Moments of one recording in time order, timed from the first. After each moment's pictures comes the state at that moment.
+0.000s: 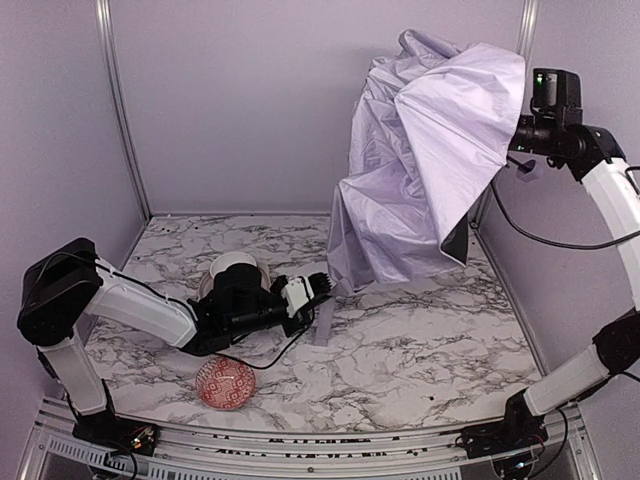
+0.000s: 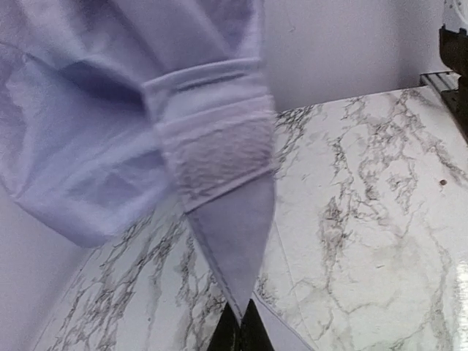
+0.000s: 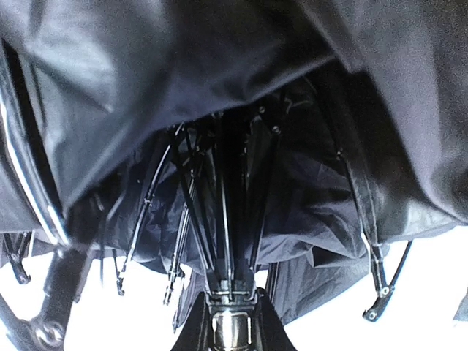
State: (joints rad) left arm -1.01 1.75 0.77 0.80 0.07 0.44; right arm 0.25 1.41 1.86 -0.69 -0.72 -0.80
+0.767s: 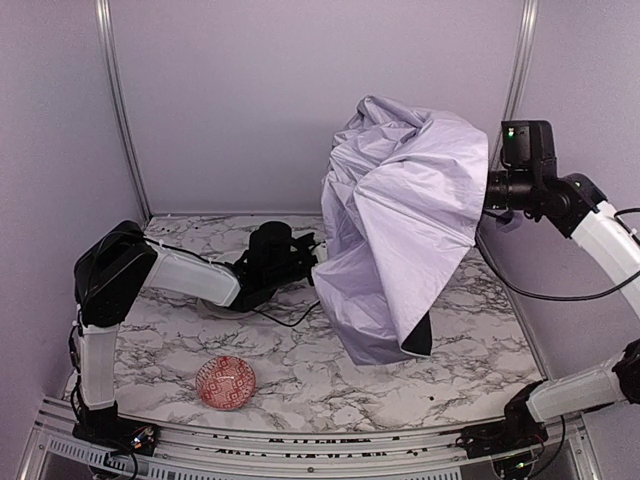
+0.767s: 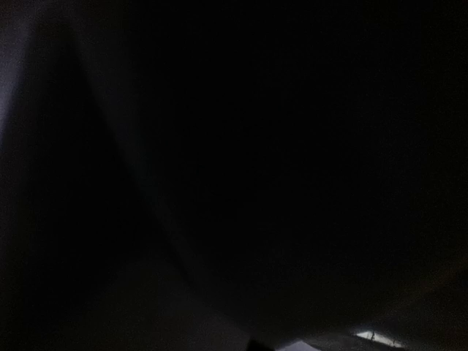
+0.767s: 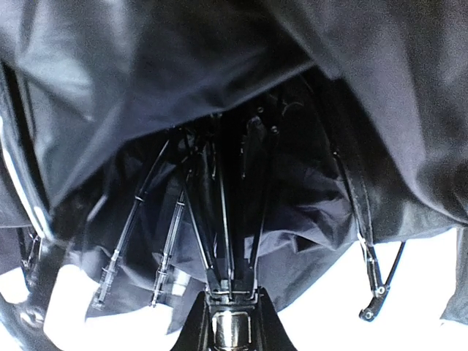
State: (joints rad) left arm -0.86 2.07 1.26 0.73 0.11 0.81; right arm 0.49 1.22 1.47 -0.66 -0.63 -0.82
